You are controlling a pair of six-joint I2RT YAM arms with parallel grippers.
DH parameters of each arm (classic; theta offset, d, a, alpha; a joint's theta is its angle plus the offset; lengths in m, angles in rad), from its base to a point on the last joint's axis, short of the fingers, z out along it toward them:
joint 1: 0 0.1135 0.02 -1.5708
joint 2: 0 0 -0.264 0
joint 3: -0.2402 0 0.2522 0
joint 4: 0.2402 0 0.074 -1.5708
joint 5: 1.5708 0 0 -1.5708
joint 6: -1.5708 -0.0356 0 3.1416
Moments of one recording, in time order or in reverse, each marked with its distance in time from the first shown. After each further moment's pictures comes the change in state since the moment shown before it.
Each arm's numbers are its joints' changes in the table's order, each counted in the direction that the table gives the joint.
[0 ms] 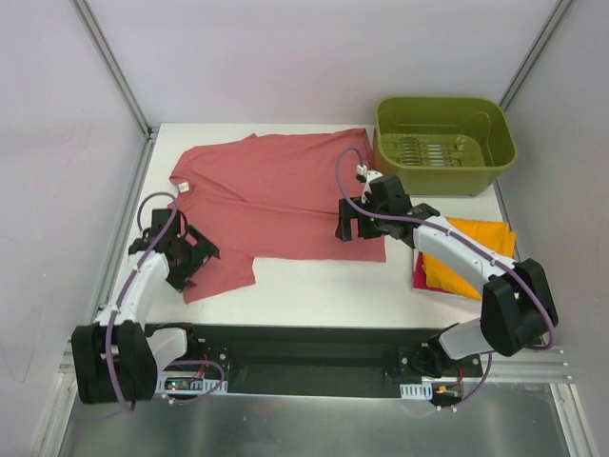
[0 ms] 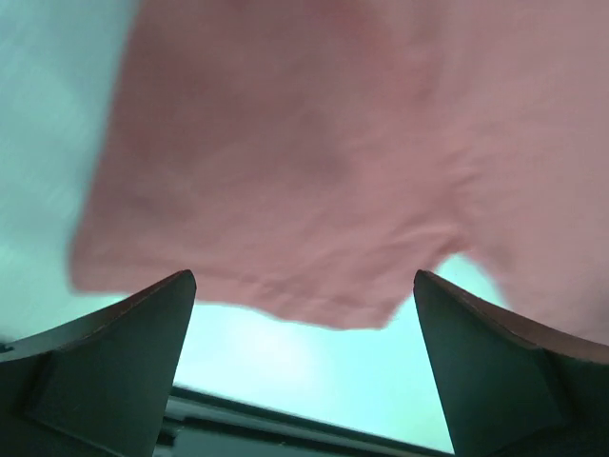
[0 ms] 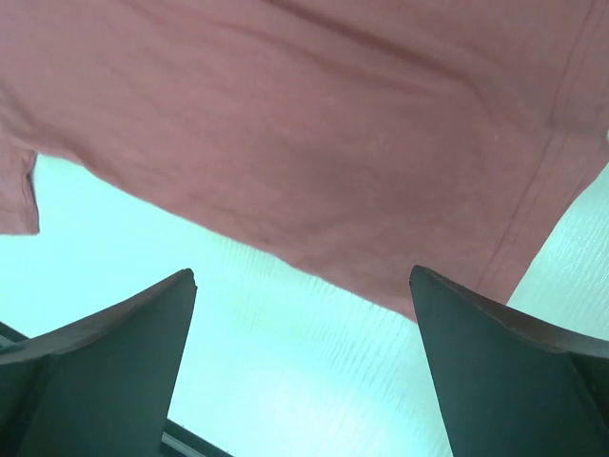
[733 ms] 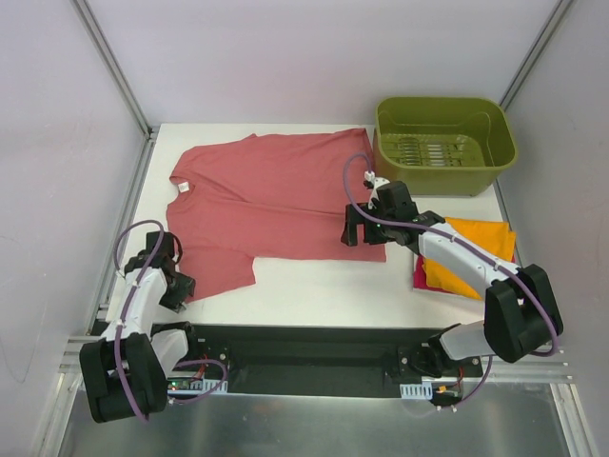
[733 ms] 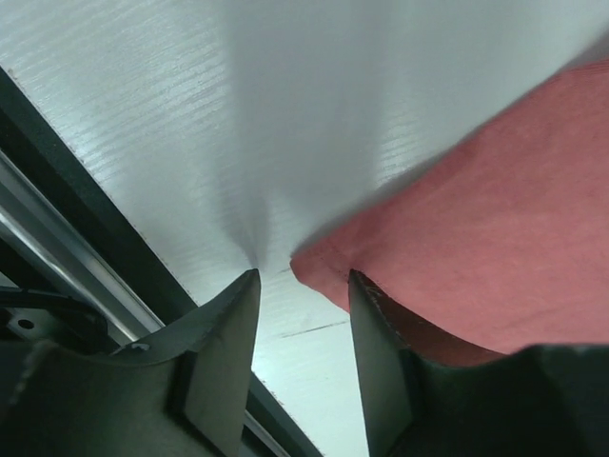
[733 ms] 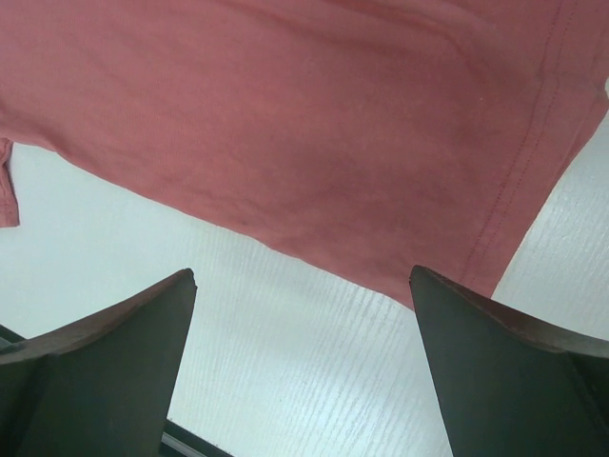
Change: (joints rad) left arm 0.117 -0.171 0.213 0.208 -0.285 0.211; right arm -0.032 -0.062 0.122 -0.055 -0.031 -0.015
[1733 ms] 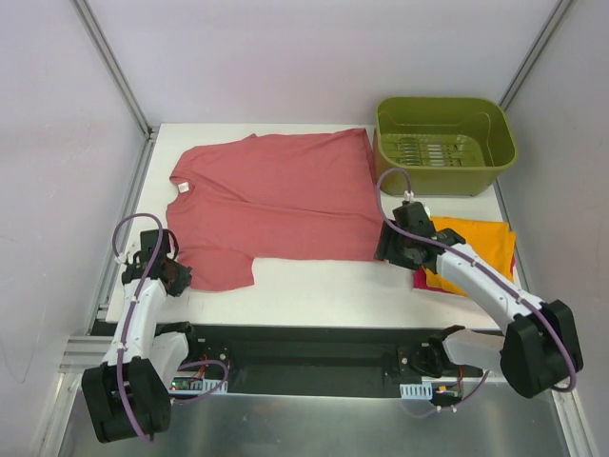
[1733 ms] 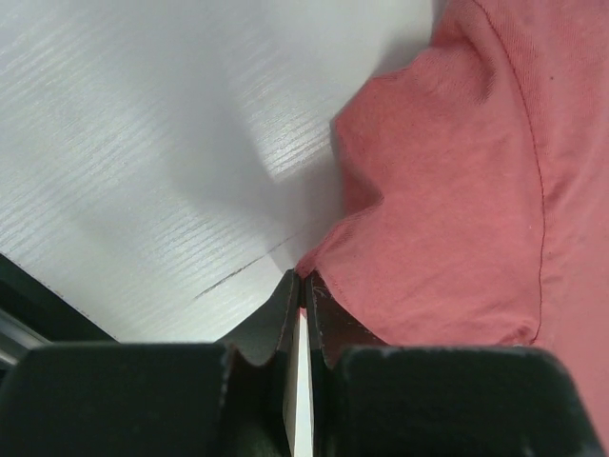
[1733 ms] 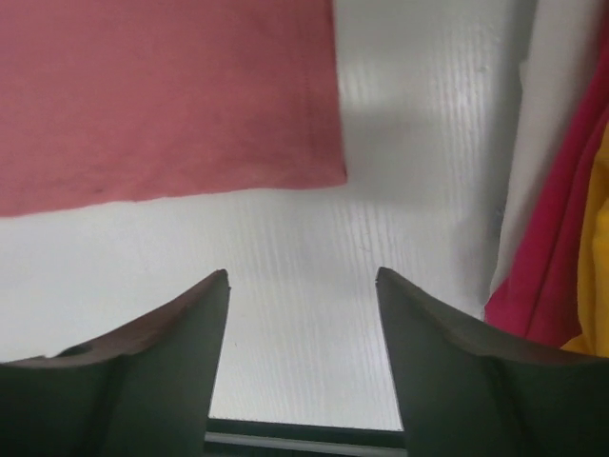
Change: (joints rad) left arm 0.000 -0.105 0.013 -0.156 0.061 -0.101; right arm -0.050 -0.235 0.148 0.236 0.227 -0.278
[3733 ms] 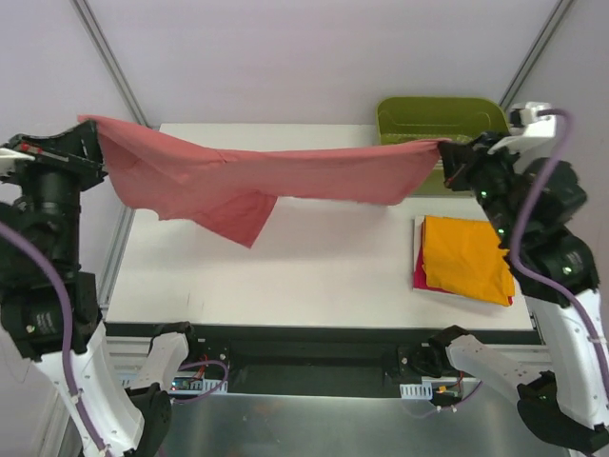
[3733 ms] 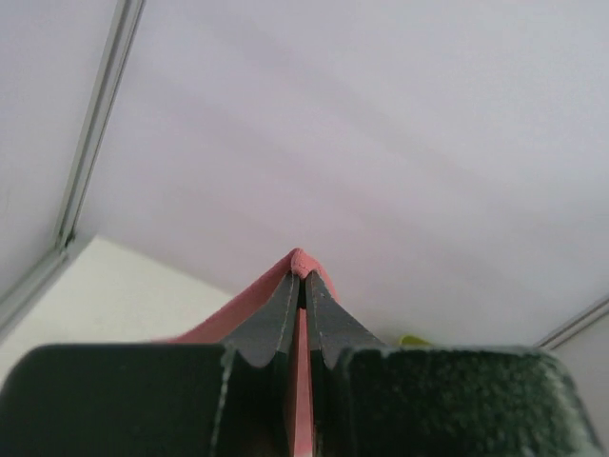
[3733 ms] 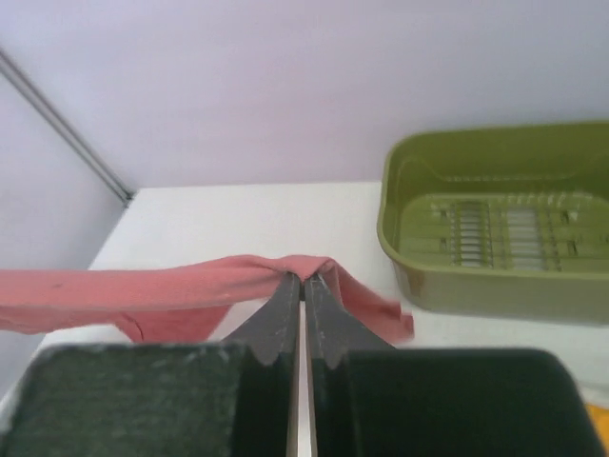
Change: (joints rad) left arm 0.000 -0.015 -1.270 -0.077 0.159 -0.294; right arm 0.020 -0.229 -0.773 0.021 0.145 0.345
